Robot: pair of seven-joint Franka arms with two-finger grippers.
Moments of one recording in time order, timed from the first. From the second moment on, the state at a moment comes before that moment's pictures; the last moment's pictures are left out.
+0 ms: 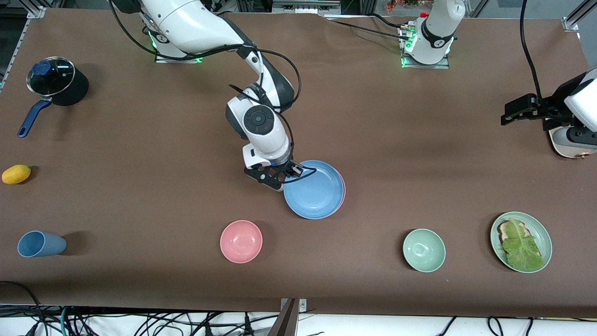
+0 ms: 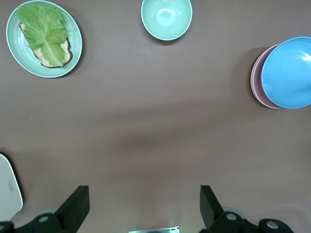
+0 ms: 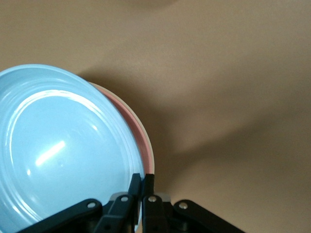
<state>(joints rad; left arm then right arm) -0.10 0.24 0.08 -1.22 -0.07 1.31 0.07 0.65 0.77 0.06 -1.42 0.01 2.32 1.20</state>
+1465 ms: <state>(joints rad) -0.10 0.26 0.08 -1.24 -0.07 1.31 0.07 0.62 0.75 -0.01 -1.31 -0.05 2.17 1.05</state>
